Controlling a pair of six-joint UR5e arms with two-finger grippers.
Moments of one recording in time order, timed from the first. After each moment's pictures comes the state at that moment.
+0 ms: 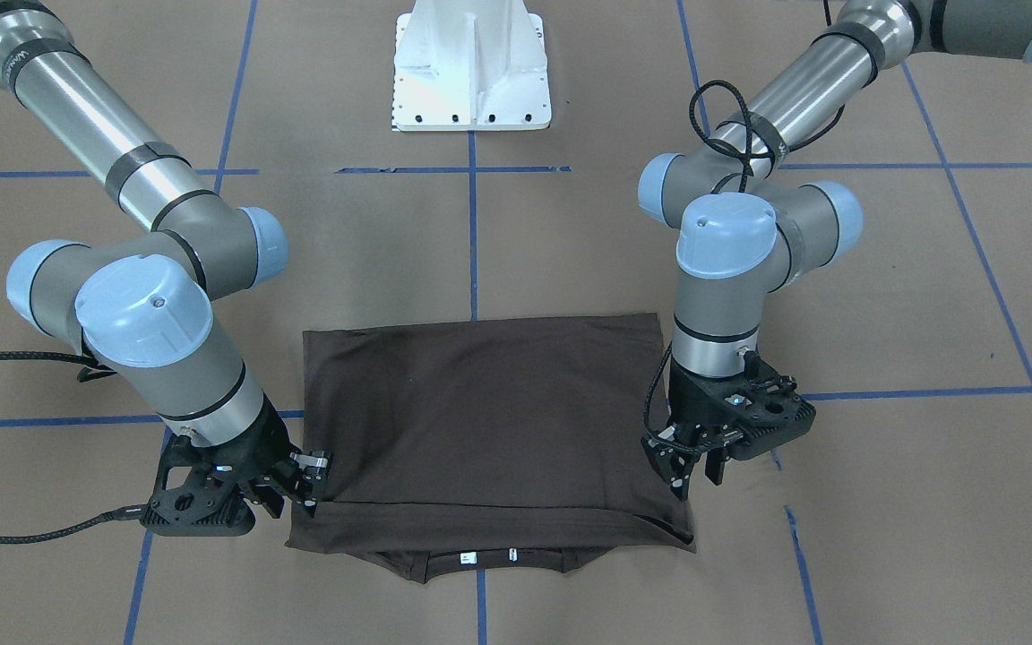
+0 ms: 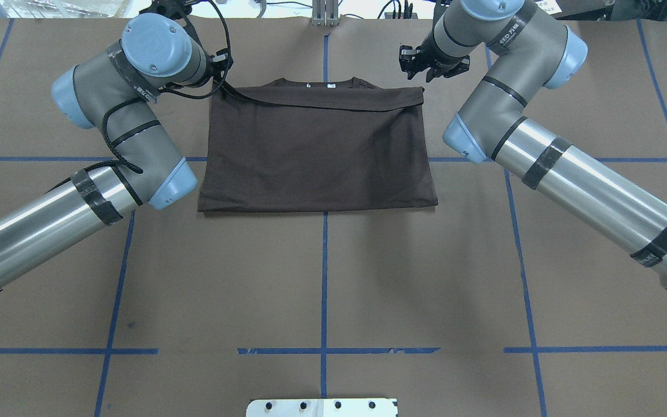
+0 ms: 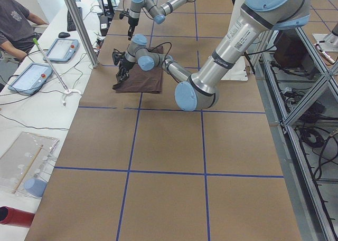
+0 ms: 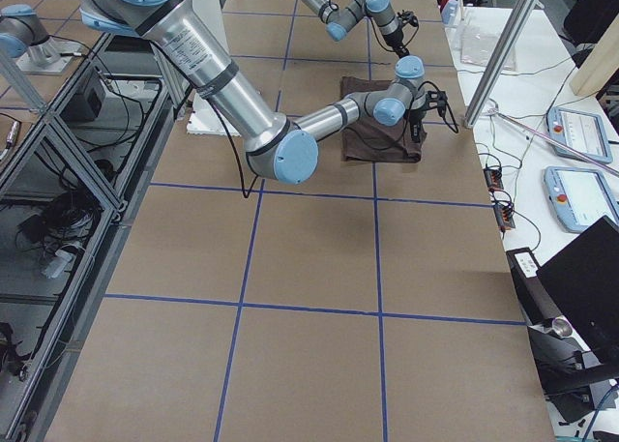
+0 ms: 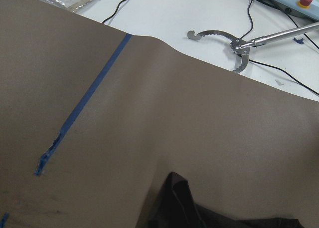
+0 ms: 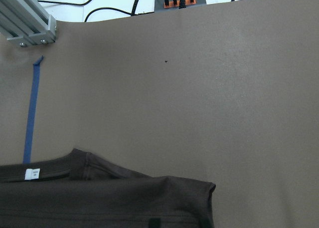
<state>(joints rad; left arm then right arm) -0.81 -2.32 -1.29 -1.97 -1.59 -1.40 0.90 -0.77 1.15 -1.08 1.95 1.09</state>
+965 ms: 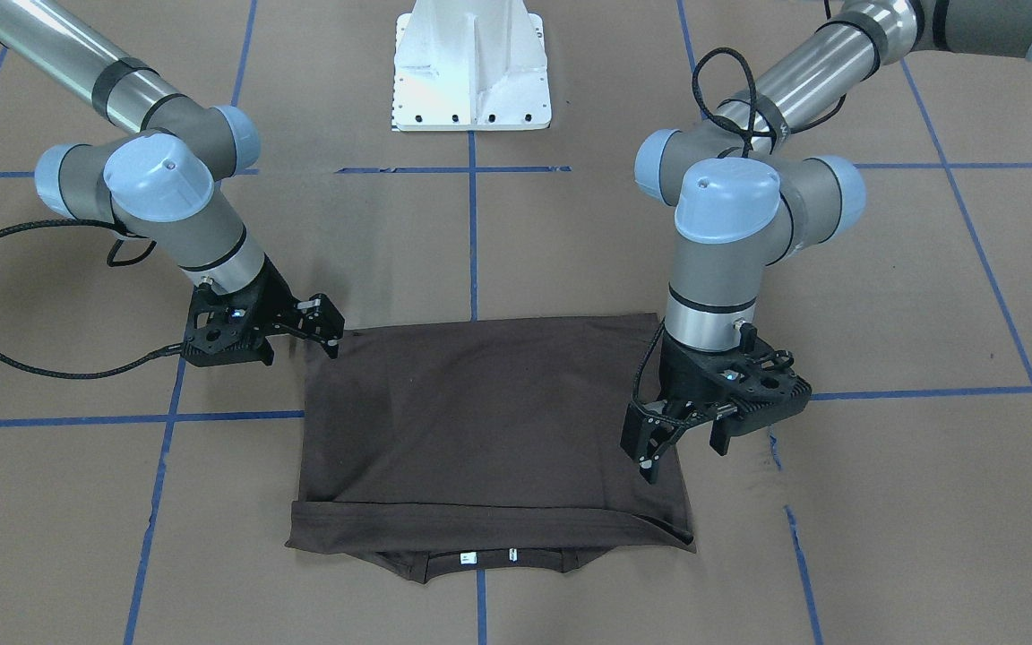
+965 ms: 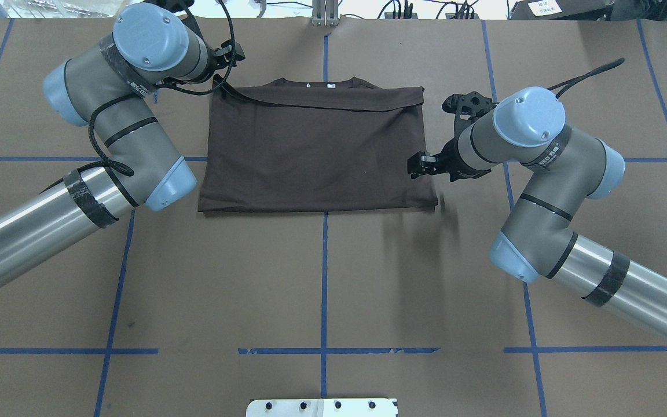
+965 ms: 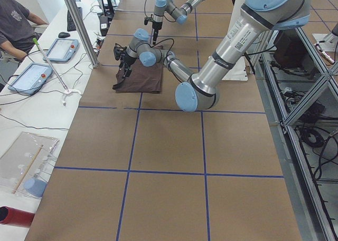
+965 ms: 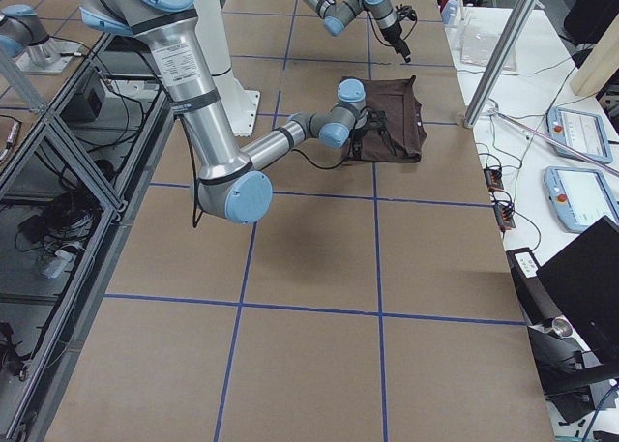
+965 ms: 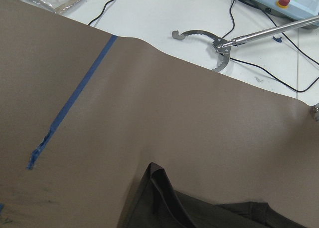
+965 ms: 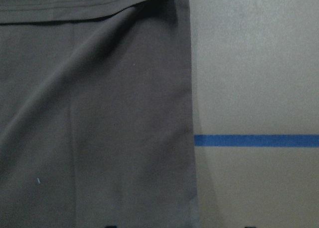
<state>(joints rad) -0.81 -2.30 -1.38 -1.94 -1.61 -1.41 0.70 -1.12 1.56 -1.09 1.96 1.16</state>
